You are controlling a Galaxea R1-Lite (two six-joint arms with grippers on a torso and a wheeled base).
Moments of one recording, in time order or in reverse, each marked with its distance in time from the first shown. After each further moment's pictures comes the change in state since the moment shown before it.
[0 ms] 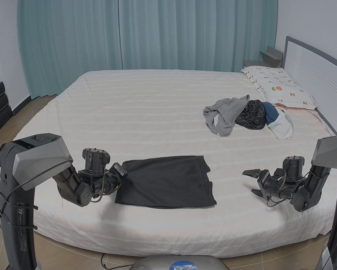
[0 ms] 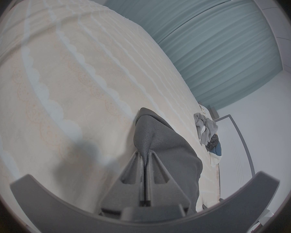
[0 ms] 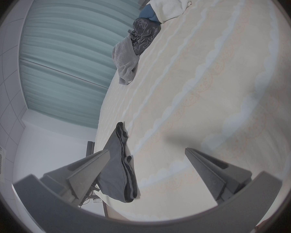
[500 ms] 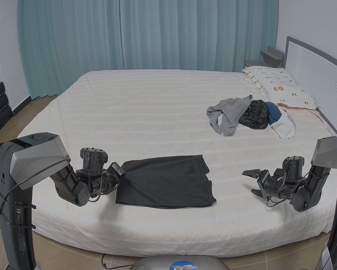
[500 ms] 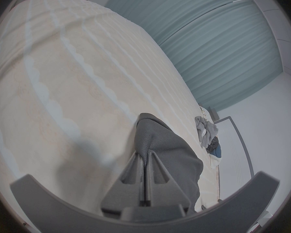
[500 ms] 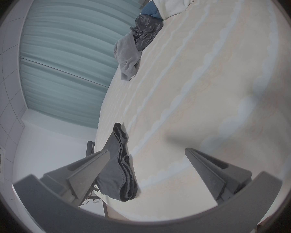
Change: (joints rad) left arm 0.012 -0.016 0.016 0.000 0.000 -0.002; right arm 0.003 0.001 0.002 -0.002 0.000 0.000
